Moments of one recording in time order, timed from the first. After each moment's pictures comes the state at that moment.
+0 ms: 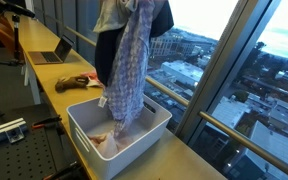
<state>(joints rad) 0.09 -0.01 0.08 -1.47 -0.48 1.60 0.18</state>
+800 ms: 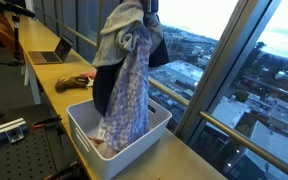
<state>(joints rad) 0.04 -0.03 0.05 -1.72 -0.47 1.75 0.16</state>
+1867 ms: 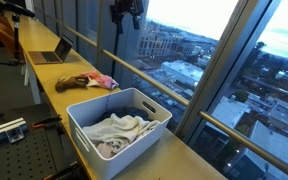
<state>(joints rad) 0.10 -0.03 0.12 -1.83 -0.43 1.88 0.18</state>
